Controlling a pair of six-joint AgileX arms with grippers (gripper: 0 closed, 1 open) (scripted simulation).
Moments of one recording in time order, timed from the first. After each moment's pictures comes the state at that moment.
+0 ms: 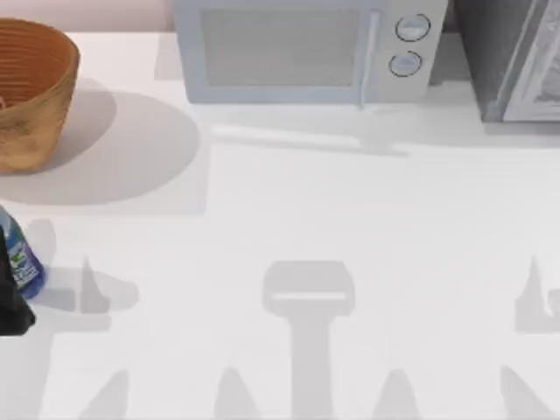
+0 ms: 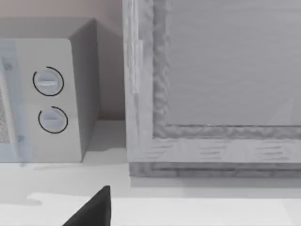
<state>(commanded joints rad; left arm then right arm) 0.00 0.00 0.00 0.00 0.00 0.00 0.00 0.00 0.00 0.00 0.00 0.00</state>
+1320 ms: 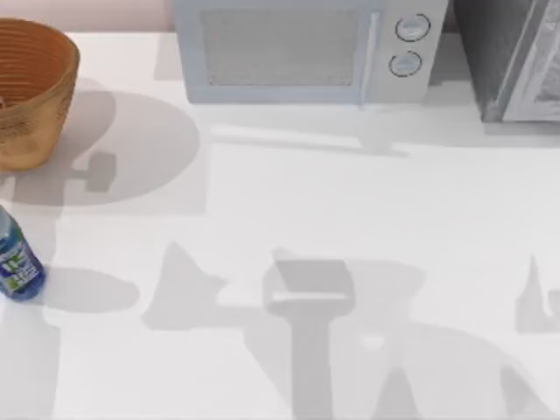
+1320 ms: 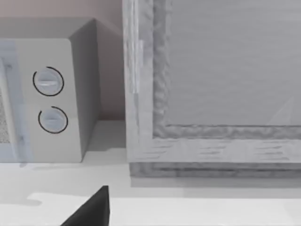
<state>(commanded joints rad) 0.11 1.32 1.26 -0.73 0.15 0.13 0.00 0.00 0.00 0.00 0.00 0.00</state>
